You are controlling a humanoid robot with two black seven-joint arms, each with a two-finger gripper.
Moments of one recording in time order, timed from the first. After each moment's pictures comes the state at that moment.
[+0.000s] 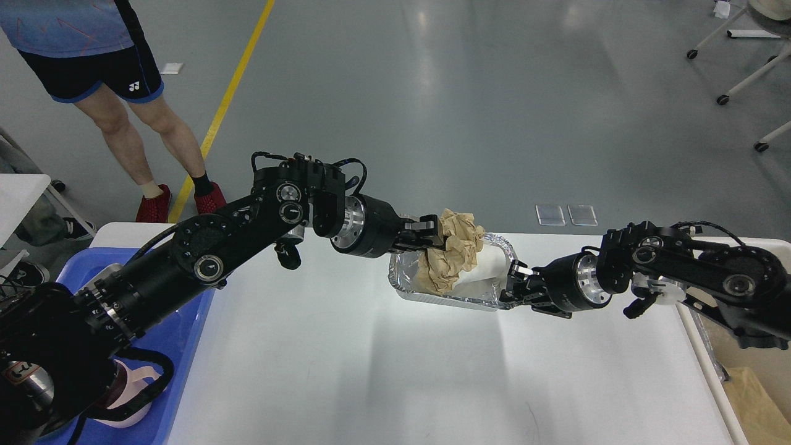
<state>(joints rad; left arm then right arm) -1.01 0.04 -0.59 -1.03 1.10 -0.69 0.36 0.99 -0.58 0.09 1.28 -0.48 0.37 -0.35</state>
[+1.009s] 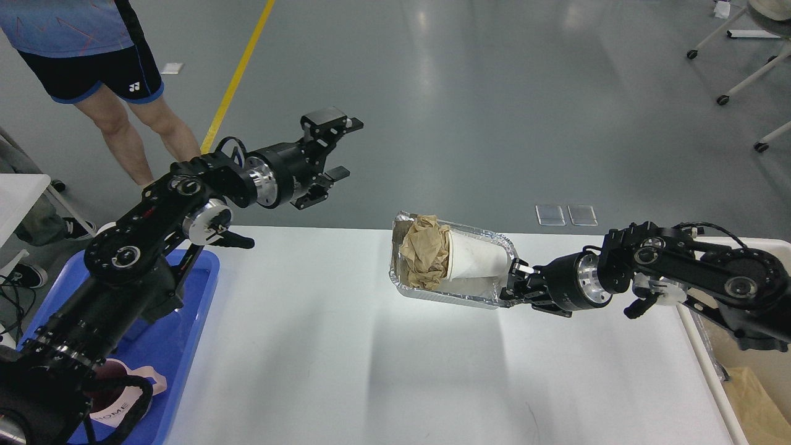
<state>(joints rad) -0.77 0.11 -1.10 -1.02 0.85 -0.34 0.33 0.97 -0.58 0.13 1.28 -0.49 0.37 -0.35</state>
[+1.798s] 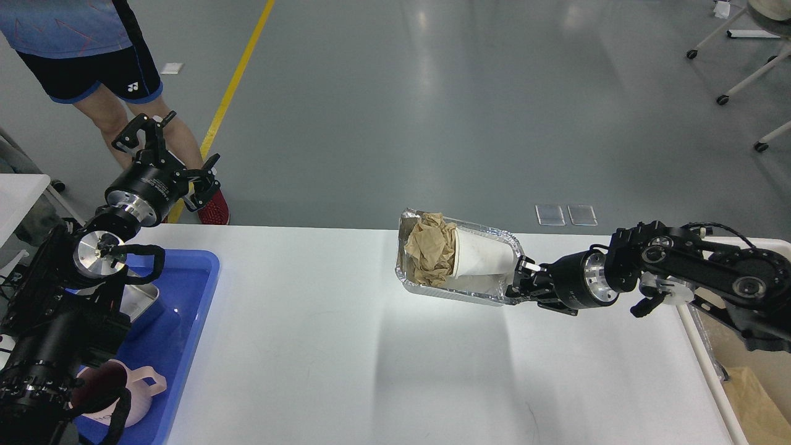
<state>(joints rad) -0.63 0.10 -1.62 -0.76 0.58 -0.34 0.19 0.96 -0.61 0.16 1.28 -0.49 0.37 -0.35</state>
